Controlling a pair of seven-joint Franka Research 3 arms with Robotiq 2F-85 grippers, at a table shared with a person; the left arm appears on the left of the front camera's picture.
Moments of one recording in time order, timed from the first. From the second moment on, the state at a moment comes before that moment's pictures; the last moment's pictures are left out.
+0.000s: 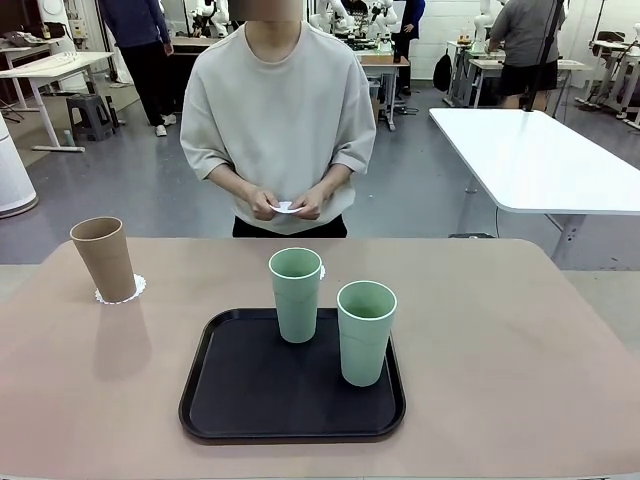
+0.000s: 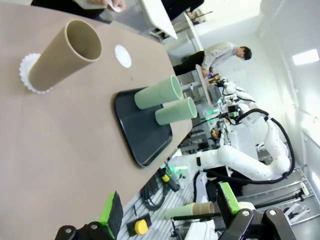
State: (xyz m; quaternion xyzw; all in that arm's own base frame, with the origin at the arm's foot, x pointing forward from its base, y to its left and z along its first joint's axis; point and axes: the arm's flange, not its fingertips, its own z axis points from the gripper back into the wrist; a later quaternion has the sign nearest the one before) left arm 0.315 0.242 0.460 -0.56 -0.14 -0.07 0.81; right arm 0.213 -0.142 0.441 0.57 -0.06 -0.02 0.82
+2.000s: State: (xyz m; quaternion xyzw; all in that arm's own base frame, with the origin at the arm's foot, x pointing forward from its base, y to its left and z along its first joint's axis) left arm 0.401 -0.136 0.525 -0.08 -0.13 -0.46 0.87; right arm 0.213 -0.142 0.441 0.57 -0.06 -0.02 0.82
